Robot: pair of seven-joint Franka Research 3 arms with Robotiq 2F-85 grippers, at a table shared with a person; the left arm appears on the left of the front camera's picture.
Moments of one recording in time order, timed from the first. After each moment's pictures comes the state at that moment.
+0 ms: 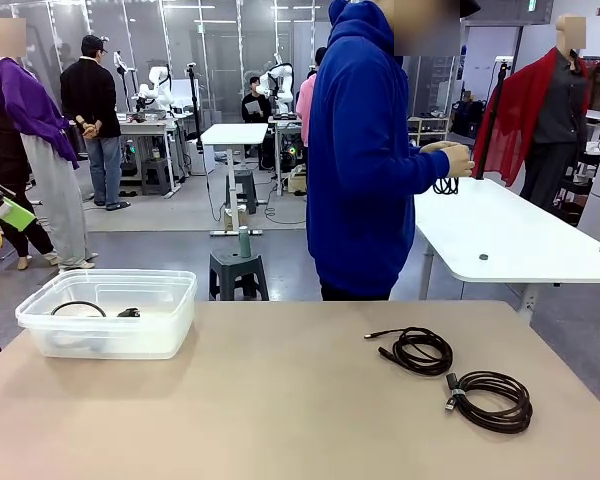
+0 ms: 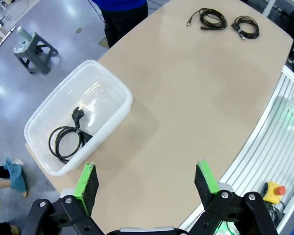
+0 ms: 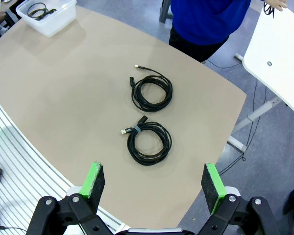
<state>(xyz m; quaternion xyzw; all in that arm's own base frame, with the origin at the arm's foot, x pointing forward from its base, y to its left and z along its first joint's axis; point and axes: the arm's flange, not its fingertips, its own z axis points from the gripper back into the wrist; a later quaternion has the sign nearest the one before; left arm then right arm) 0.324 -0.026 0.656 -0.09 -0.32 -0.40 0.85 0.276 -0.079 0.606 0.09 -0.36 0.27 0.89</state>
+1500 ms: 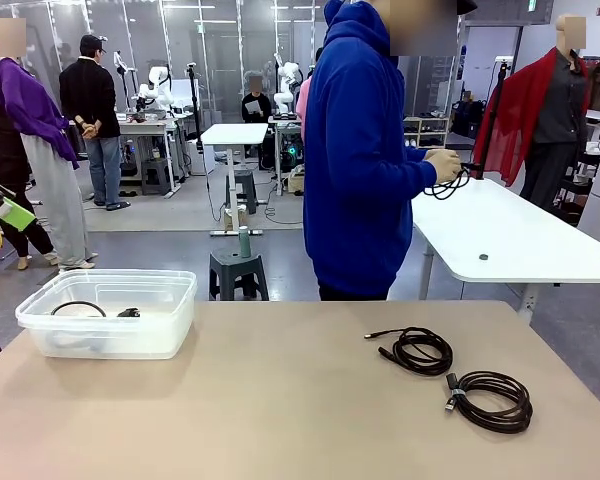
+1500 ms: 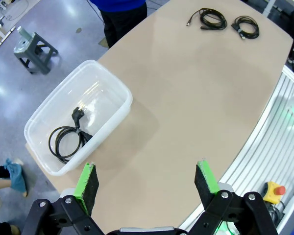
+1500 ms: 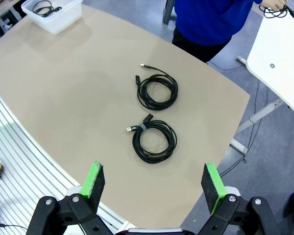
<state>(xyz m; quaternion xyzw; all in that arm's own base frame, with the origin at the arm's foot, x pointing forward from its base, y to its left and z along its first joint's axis) 0.325 -0.026 0.656 -0.09 -0.32 -0.40 0.85 0.259 -0.074 0.602 0.09 -0.36 0.28 0.88</state>
